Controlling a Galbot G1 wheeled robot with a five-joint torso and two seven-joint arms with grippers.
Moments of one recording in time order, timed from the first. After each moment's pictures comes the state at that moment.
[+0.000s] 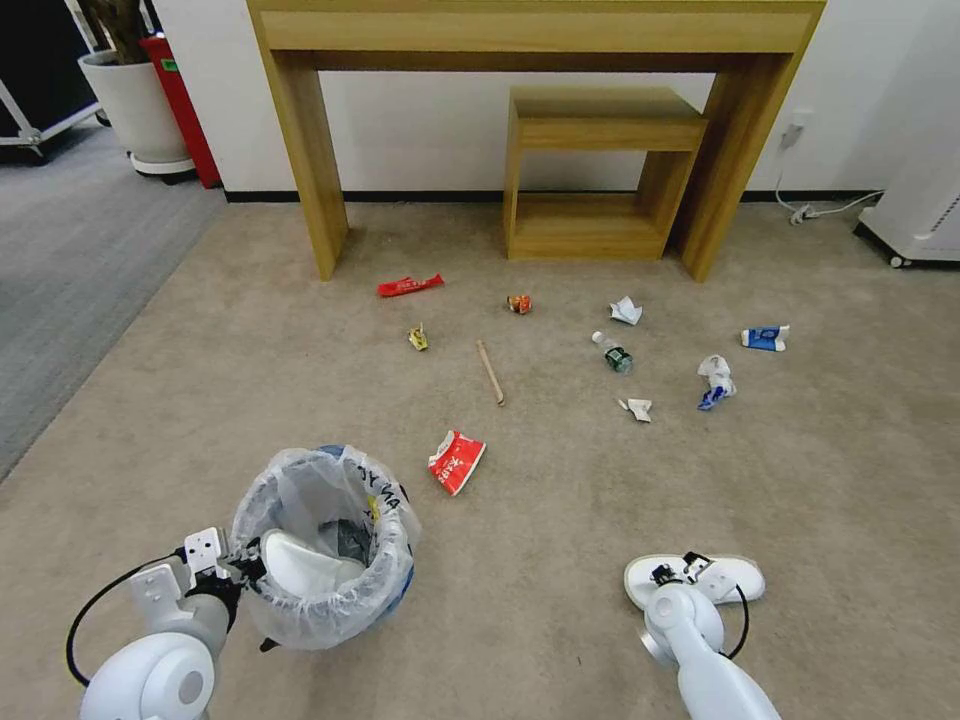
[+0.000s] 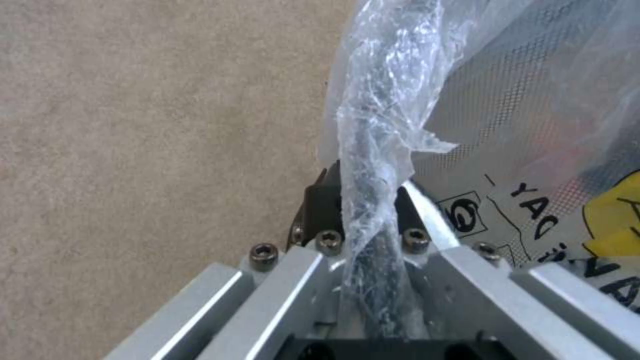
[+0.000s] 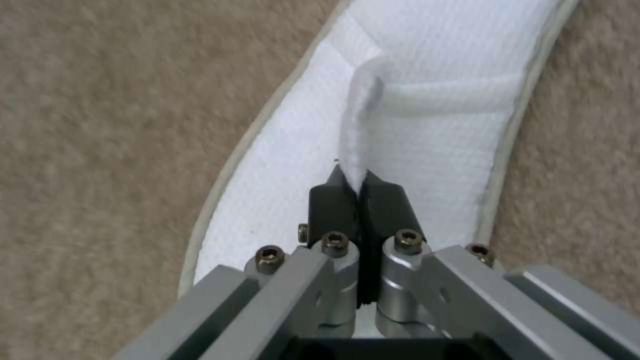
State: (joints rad) left arm 1.59 -1.21 -0.71 -2.08 -0.78 0.55 -0.38; right arm -1.18 1.32 0.40 1.39 1.06 -0.11 0.75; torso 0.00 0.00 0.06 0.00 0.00
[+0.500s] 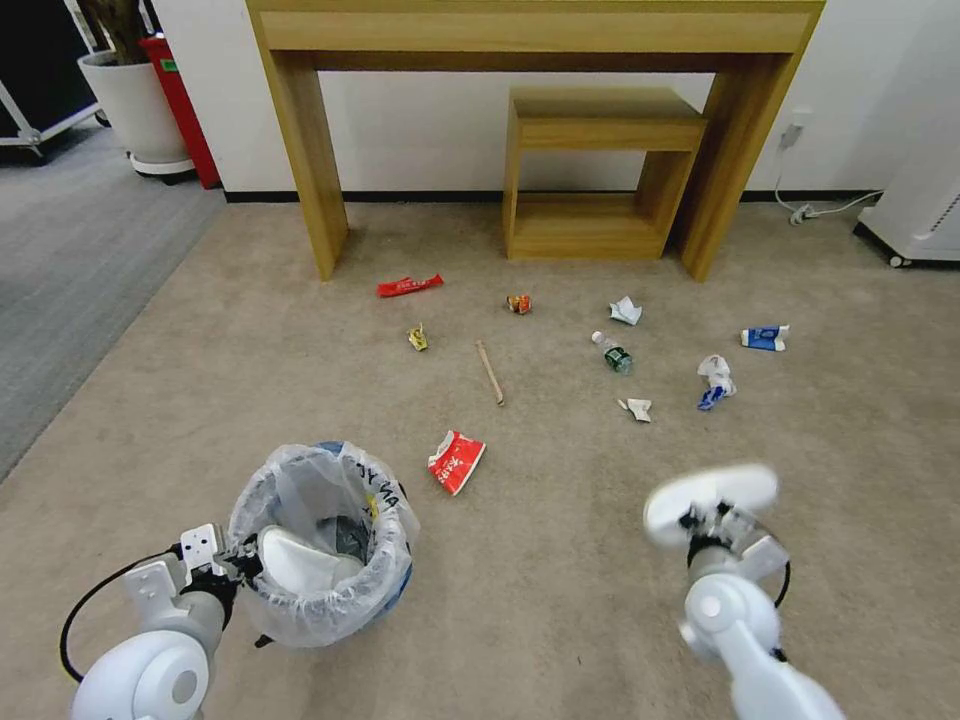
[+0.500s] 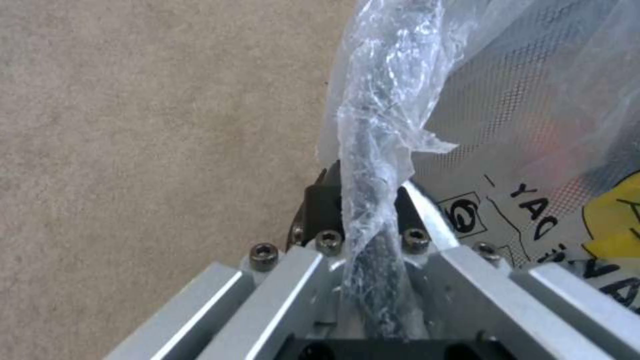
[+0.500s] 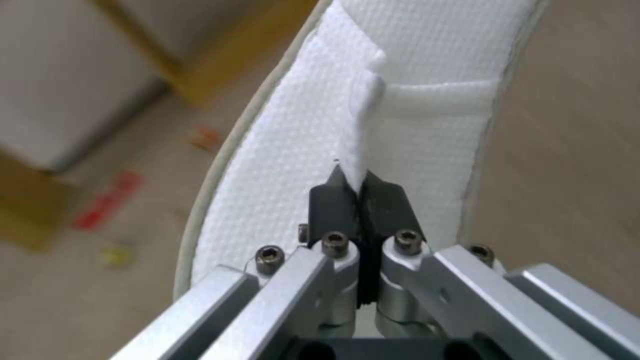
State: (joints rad) left arm 1.60 -1.20 -0.71 -2.11 -0.79 0.56 -0.38; right arm -1.28 1.11 0.43 1.89 1.02 -0.01 0.54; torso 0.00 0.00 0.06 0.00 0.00
